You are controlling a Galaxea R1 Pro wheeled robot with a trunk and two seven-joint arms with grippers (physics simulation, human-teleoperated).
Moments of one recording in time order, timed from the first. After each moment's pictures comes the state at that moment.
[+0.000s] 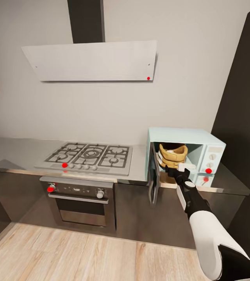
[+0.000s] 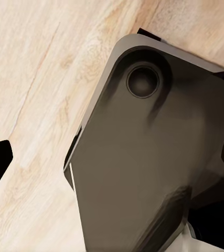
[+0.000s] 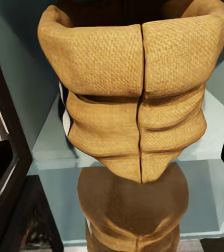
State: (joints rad) left arm 0.00 -0.01 0.02 -0.12 0.41 -0.02 0.15; right arm -0.88 0.06 -0.37 -0.64 0.25 -0.01 0.02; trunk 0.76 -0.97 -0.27
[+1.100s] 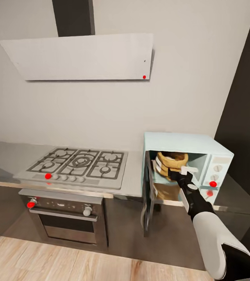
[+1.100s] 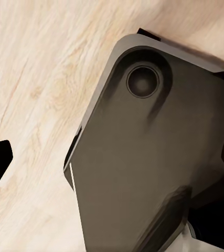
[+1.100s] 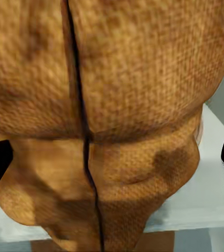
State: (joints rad) left arm 0.00 -0.01 0.02 -0.12 0.41 -0.02 0.15; right arm -0.88 0.02 -0.37 -0.58 0.25 -0.02 0.01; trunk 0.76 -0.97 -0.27
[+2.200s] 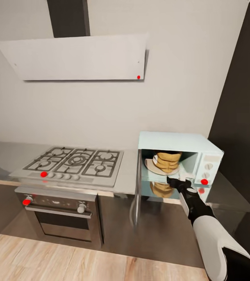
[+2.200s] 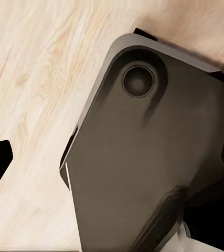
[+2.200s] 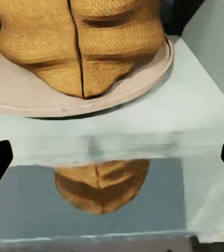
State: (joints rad) left arm 0.00 -0.02 0.02 -0.12 0.41 -0.02 0.15; right arm -0.85 0.02 -0.37 -0.56 0.25 0.08 0.02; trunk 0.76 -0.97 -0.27
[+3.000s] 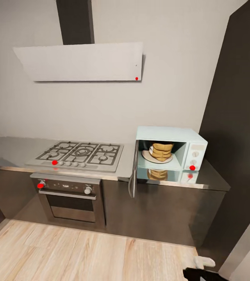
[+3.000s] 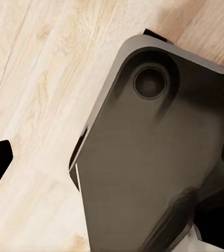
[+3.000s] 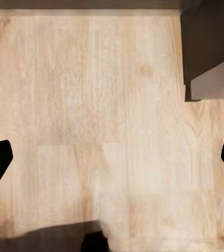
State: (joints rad) left arm 0.00 0.00 0.02 -0.11 0.41 -0.02 0.15; right arm -0.56 -0.13 -0.37 0.01 0.25 0.03 -0.01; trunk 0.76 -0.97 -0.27
